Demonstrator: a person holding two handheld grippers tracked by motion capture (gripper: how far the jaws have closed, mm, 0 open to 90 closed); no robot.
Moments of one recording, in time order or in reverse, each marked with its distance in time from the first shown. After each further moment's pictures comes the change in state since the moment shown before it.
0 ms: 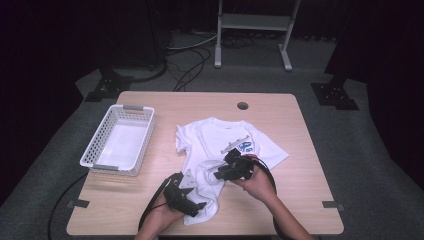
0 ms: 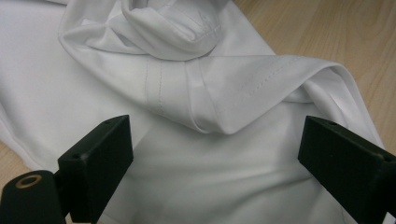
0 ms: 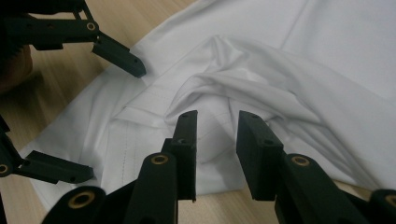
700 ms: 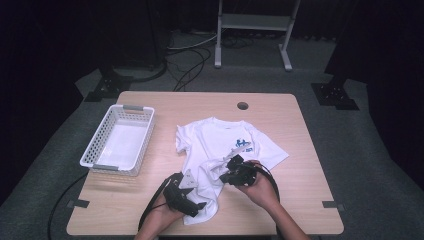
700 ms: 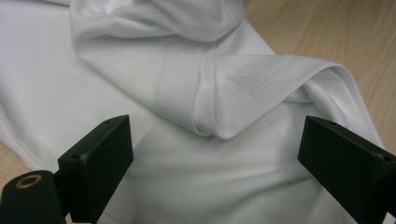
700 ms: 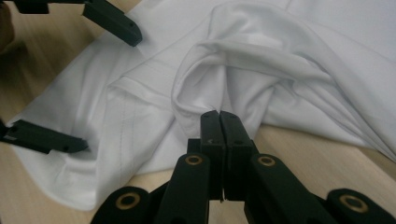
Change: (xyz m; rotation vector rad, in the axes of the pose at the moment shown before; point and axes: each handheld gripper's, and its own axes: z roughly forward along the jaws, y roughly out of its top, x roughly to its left) left arm 0.000 0.000 0.000 -0.002 0.001 -0.001; right arm 0.008 -0.017 -0.004 0.034 -0.048 -0.006
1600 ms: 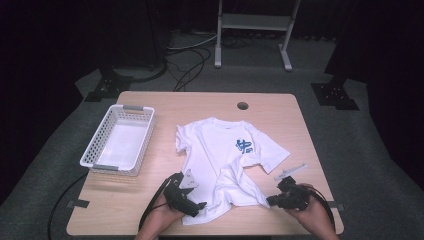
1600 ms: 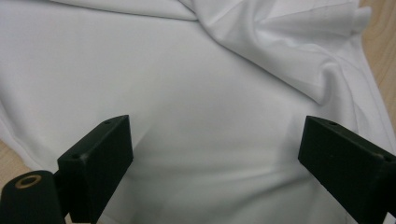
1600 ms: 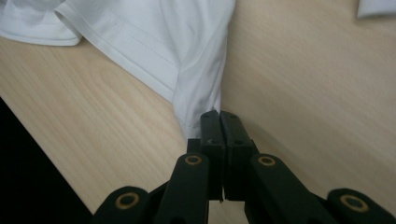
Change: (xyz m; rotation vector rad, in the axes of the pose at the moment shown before) left arm -0.001 0.001 0.000 0.004 0.003 -0.004; right arm -0.032 -0.120 -0.077 0.097 -0.067 0.188
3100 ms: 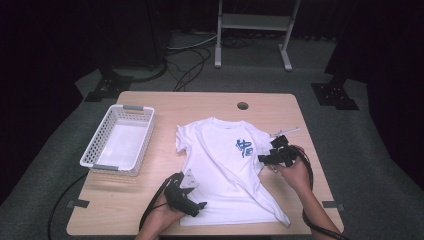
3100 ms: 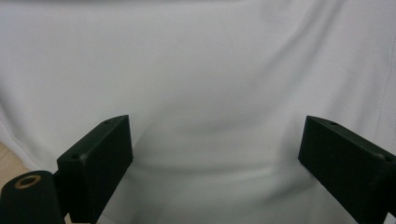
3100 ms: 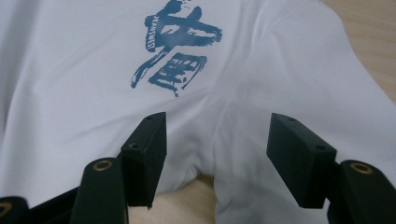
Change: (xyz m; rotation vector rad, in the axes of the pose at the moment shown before) left arm 0.000 0.001 0.001 0.000 0.001 -0.005; right arm -0.075 0.097 0.027 -0.185 -0.197 0.119
